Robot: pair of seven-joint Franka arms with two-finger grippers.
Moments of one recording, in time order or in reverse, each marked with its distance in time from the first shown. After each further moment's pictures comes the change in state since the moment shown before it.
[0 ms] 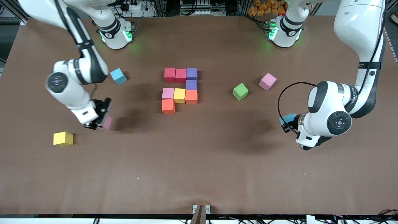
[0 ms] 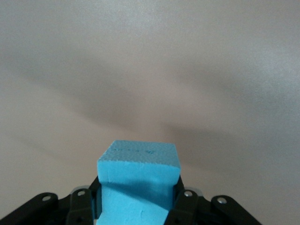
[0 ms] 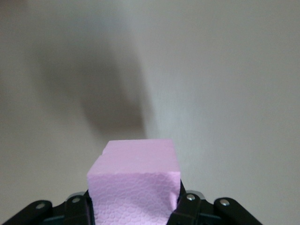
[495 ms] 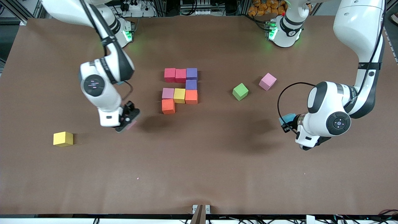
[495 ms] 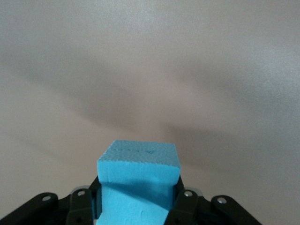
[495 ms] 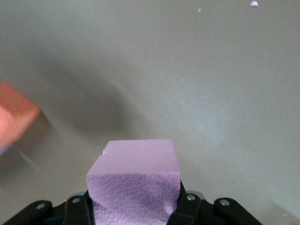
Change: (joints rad) left arm 0.000 0.003 0.000 0.000 0.000 0.000 0.000; right arm 0.200 0.104 0.001 0.226 0.004 -0.216 0.663
